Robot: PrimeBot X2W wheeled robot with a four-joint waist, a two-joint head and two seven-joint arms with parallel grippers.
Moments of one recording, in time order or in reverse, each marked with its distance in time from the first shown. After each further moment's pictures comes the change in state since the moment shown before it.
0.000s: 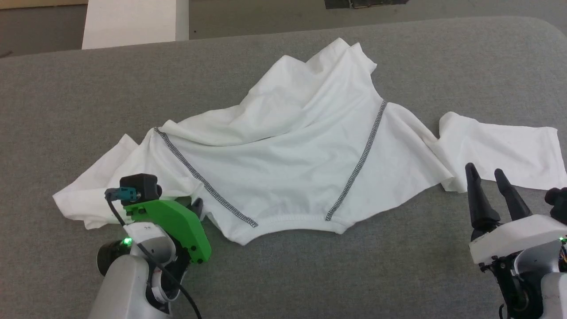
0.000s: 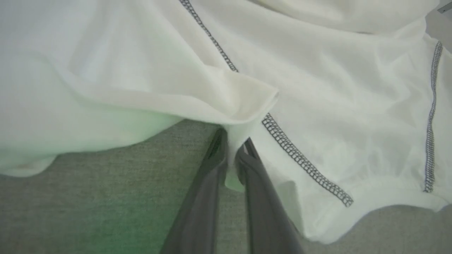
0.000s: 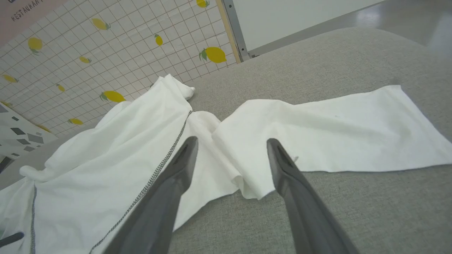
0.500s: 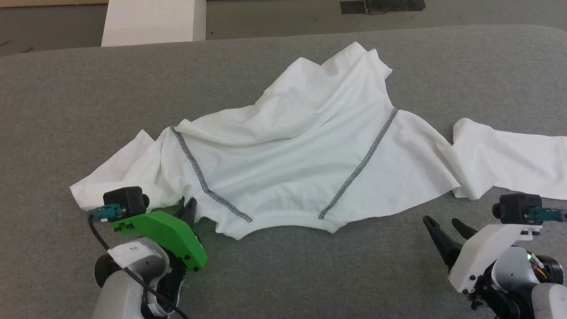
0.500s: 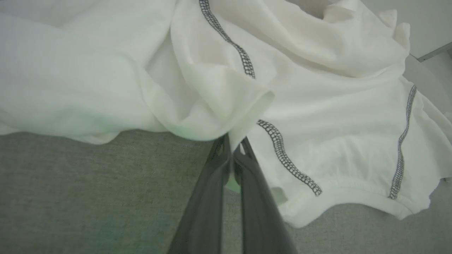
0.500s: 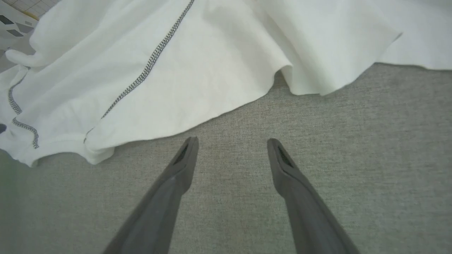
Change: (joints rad) left arm 0.073 -0.019 0.039 -0.076 -0.053 0.001 -0.103; right arm 0.066 0.000 0.061 -0.070 -0.028 0.000 0.472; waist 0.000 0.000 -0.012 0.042
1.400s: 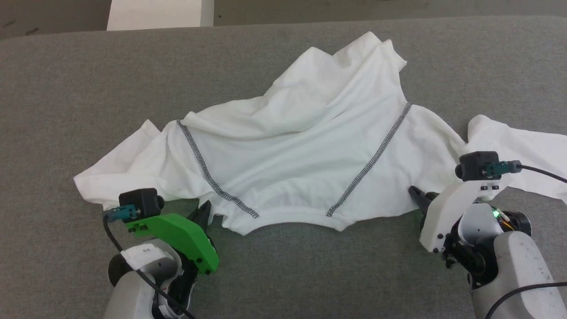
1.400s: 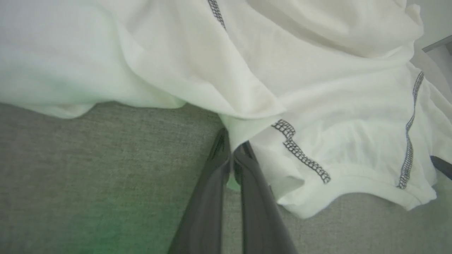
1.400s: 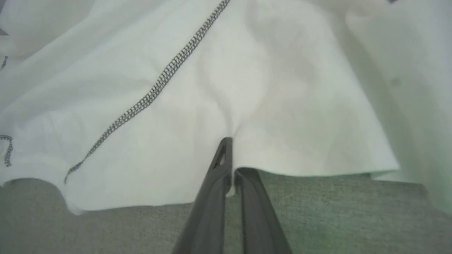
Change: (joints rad) left arm 0.000 -0.013 -0.046 0.013 -0.015 -0.010 -0.014; right arm -0.255 -0.003 0.081 0.283 -0.067 0.000 -0.020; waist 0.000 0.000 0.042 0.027
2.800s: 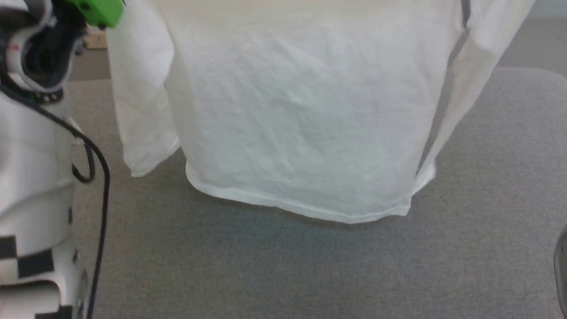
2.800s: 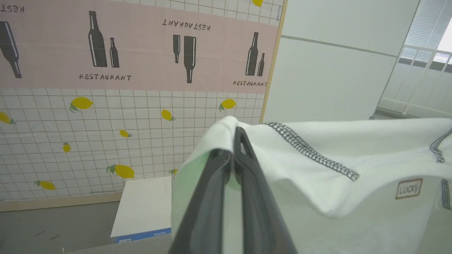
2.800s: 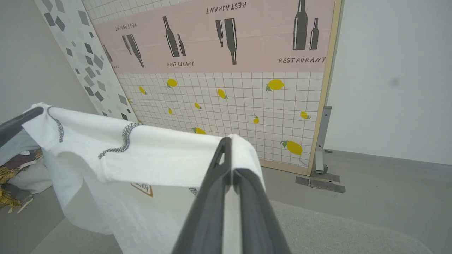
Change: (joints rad) left arm -0.833 0.202 0.035 -0.030 -0.040 -0.082 0.230; right arm -0.788 -0.149 -0.137 -0.221 0.230 0.000 0.484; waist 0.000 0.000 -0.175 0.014
